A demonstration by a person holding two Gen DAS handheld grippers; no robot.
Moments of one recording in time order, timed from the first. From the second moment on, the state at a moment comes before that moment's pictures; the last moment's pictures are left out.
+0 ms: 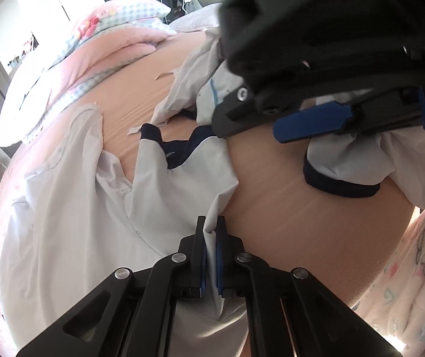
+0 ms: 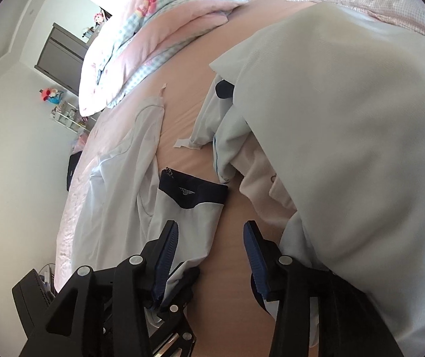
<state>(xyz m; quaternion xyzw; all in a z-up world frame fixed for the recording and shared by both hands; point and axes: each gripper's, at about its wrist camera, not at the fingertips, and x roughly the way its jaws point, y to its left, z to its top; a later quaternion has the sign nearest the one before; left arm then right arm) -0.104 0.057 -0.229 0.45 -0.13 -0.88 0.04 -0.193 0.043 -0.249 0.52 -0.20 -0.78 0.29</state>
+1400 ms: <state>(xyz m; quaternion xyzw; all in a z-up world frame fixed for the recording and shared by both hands) -0.071 -0.028 -0.203 0.50 0.05 -0.87 0.00 -0.189 0.038 -0.281 0.54 -0.33 -0.70 0.33</state>
